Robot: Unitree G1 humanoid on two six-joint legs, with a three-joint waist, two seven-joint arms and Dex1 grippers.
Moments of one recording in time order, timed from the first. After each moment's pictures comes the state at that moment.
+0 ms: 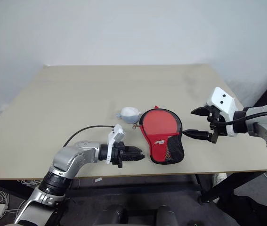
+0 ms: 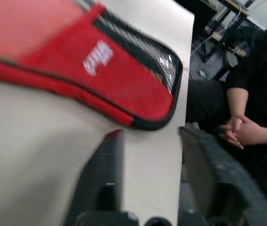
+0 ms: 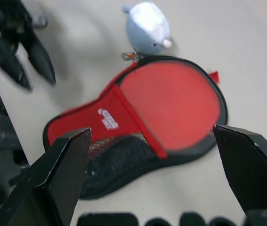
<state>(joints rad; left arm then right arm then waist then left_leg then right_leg) -0.39 0.33 -0.27 -0.07 -0.45 0.93 -0.90 -0.39 -1.07 -0.04 -0.28 0.49 0.74 1.07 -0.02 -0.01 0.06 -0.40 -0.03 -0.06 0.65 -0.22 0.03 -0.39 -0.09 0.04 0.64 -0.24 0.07</state>
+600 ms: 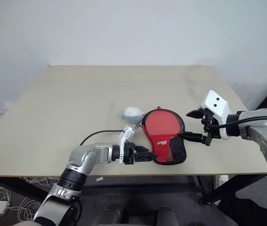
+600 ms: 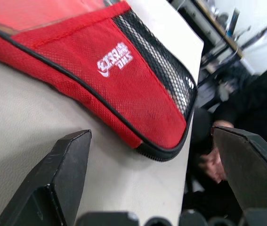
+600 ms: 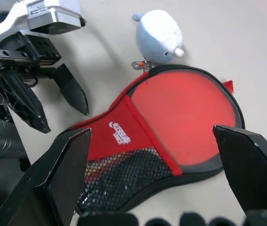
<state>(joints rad) -0.46 0.11 -0.17 0.16 -0.50 1.04 -0.77 -0.38 -1.03 -0.04 -0.34 0.51 0.80 1.00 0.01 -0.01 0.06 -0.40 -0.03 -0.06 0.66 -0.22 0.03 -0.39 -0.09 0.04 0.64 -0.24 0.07</state>
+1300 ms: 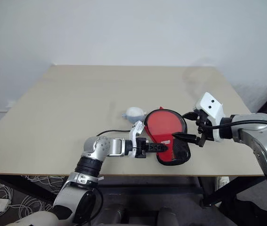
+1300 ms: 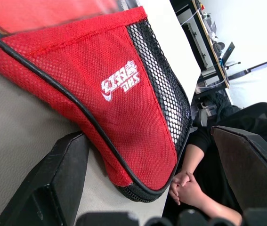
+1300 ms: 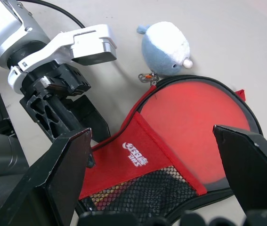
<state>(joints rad) -0.62 -0.07 -0.03 0.36 -0.53 1.22 -0.58 -0.37 -0.98 -0.04 -0.37 0.53 0.85 0.93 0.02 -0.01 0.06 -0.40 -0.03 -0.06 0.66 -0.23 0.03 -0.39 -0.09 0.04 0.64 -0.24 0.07</state>
